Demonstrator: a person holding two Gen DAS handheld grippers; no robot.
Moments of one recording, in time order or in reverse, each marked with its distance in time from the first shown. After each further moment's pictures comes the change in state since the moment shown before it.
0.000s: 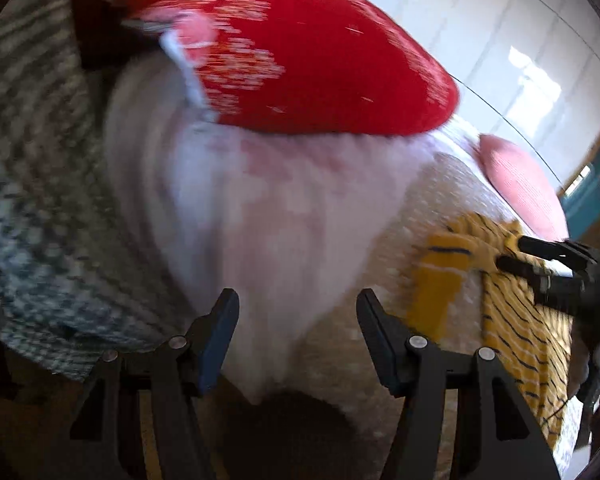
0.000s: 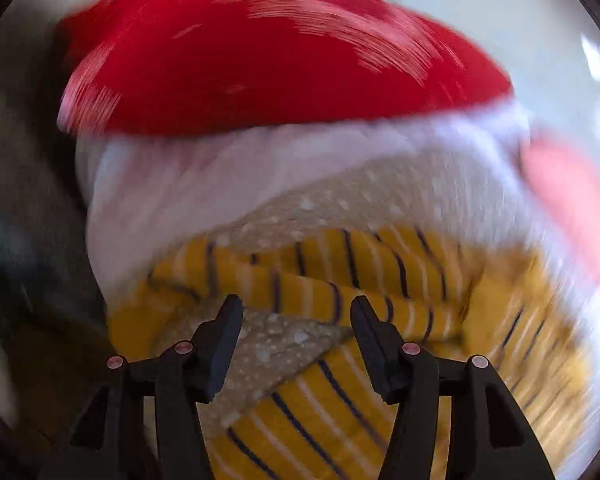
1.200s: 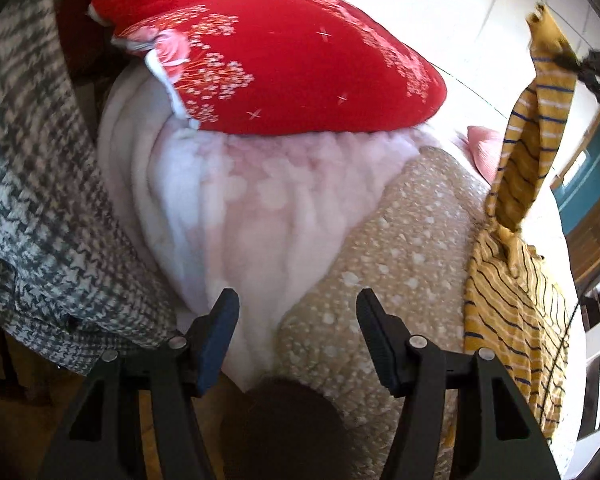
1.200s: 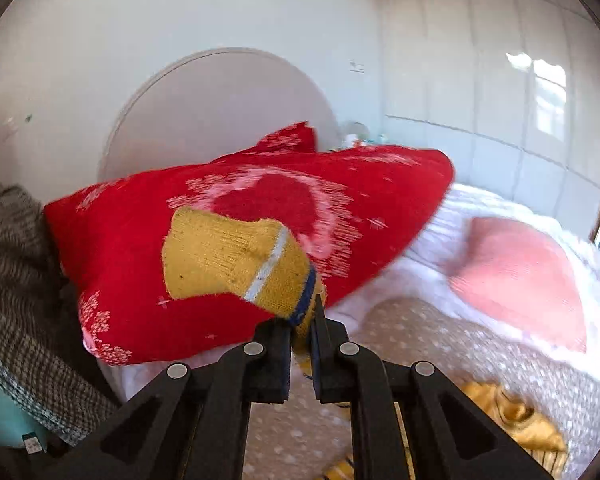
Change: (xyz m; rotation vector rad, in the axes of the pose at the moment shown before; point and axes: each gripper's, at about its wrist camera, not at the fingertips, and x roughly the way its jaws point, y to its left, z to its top) left arm -0.020 -0.041 -0.013 0.064 0.012 -0.006; right arm -0.166 -0.124 0.114 0.376 -0.402 -0.022
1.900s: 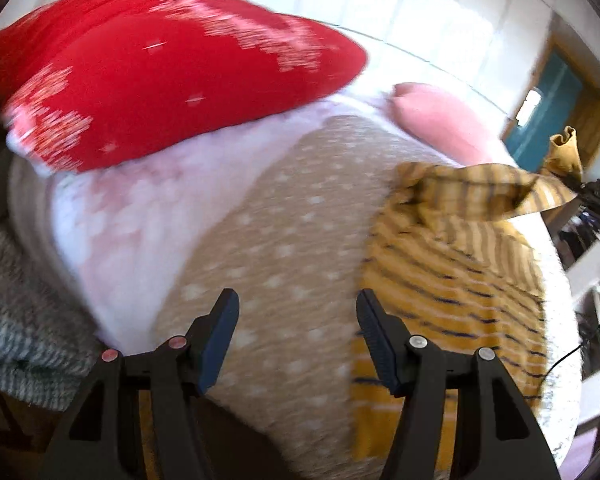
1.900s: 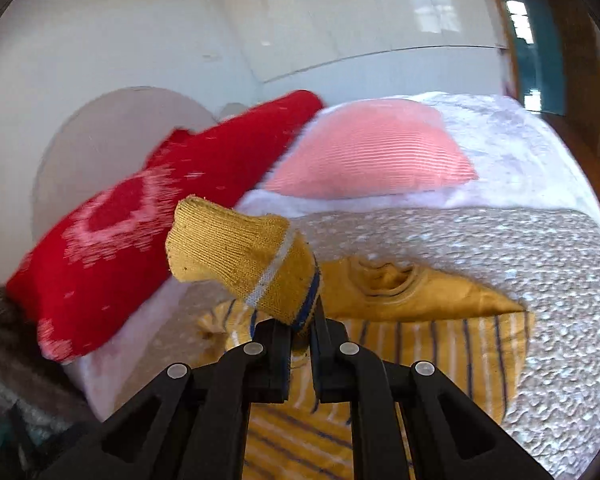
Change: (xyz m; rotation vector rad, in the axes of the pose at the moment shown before) left arm 0.012 -0.131 0.003 0.221 0.043 -0.142; right arm -0.102 -0.251 -0.164 0.418 0.052 -0.090
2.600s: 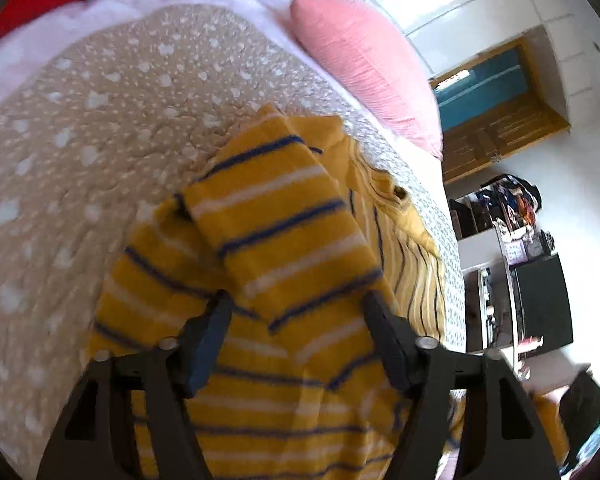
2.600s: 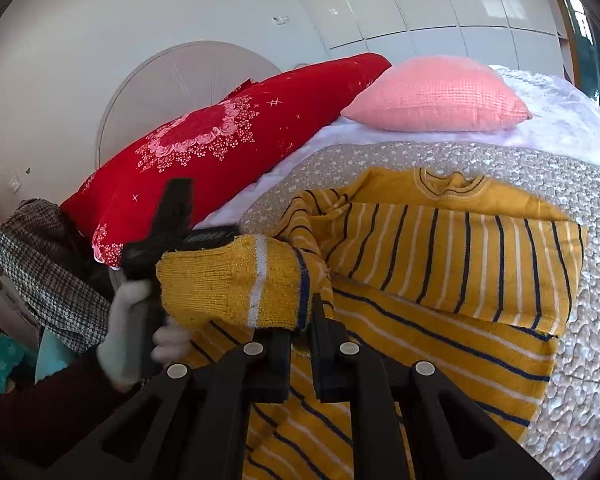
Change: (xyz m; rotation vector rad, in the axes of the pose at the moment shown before) left arm 0.205 -0.121 0.081 -0.150 0.382 -0.482; right arm -0.022 0.022 -0.116 -0.104 0.124 0.185
